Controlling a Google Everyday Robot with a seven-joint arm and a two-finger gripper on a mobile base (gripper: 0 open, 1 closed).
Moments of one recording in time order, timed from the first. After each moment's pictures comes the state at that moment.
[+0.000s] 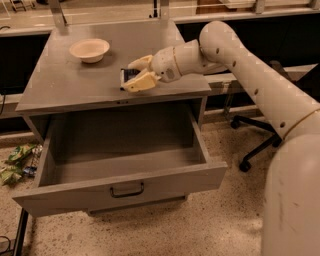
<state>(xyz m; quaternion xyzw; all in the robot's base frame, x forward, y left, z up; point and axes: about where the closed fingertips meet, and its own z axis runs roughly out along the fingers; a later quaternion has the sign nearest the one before) 0.691 0.075 0.874 -0.59 0.58 0.34 0.44</state>
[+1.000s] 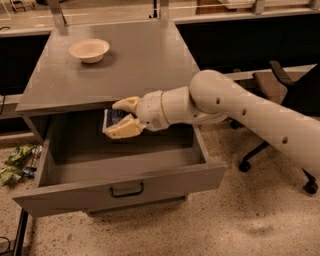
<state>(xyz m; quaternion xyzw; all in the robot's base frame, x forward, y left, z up) 0.553 0.116 0.832 -0.58 0.59 0.35 0.45</state>
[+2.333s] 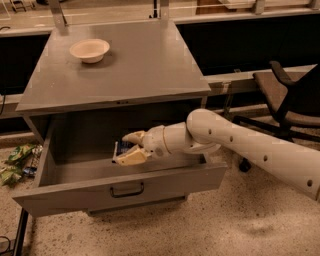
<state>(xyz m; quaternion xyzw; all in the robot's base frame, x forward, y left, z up) 0.553 0.108 0.703 -0.53 0.64 0.40 0.39</state>
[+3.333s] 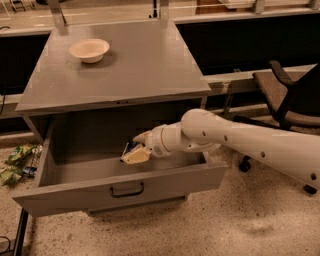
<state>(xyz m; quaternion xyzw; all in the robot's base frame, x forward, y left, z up) 0.585 0.085 0.672 -0.49 0.73 0.29 0.37</state>
